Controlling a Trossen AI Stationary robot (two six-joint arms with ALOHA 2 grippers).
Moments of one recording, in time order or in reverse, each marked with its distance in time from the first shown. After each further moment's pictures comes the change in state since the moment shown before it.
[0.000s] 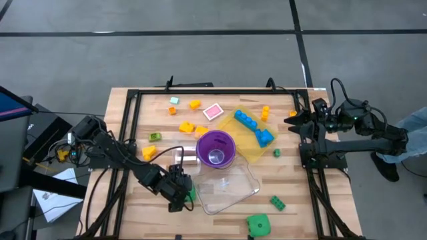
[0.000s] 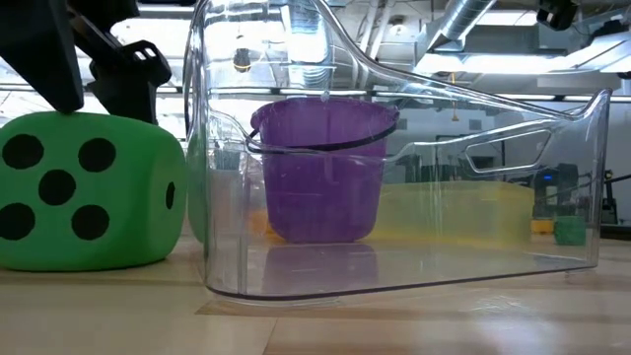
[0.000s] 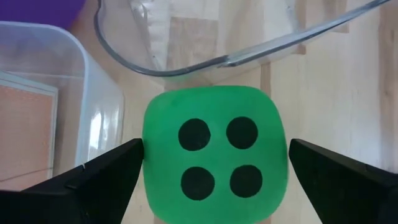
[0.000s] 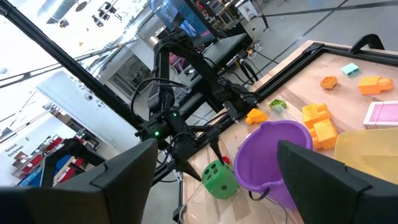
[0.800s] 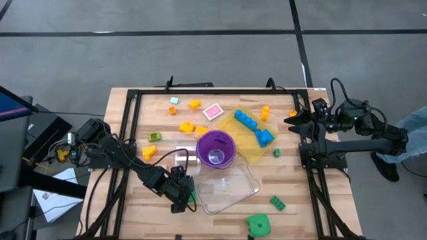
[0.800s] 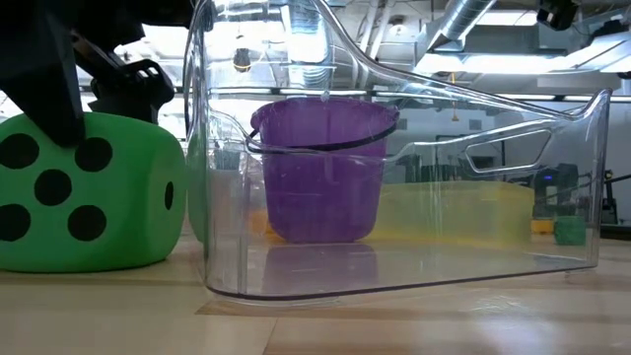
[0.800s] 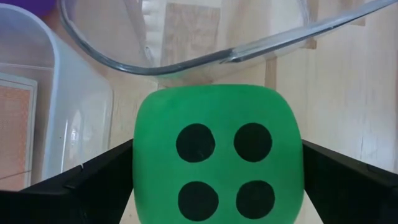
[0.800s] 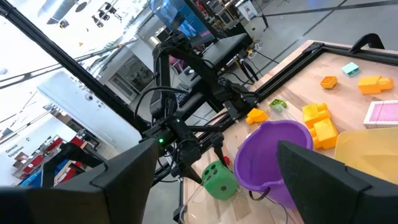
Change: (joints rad) left arm 0.010 0.069 0.004 0.017 0.037 -0.019; right arm 0.000 0.000 0.000 0.000 0.000 0.003
